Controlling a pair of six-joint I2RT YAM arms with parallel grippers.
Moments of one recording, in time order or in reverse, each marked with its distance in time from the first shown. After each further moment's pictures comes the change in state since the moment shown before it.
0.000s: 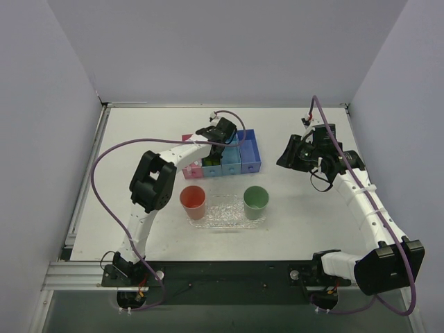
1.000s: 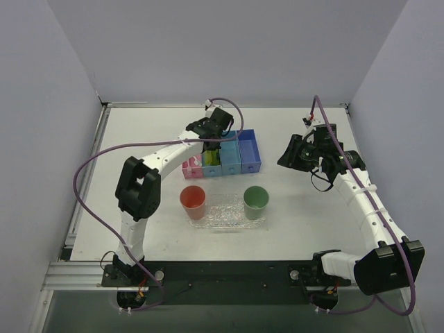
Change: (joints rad) left arm -0.009 -0.172 -0.023 -0.015 -0.014 -0.012; right arm -0.012 0.000 0.000 0.000 -0.003 0.005
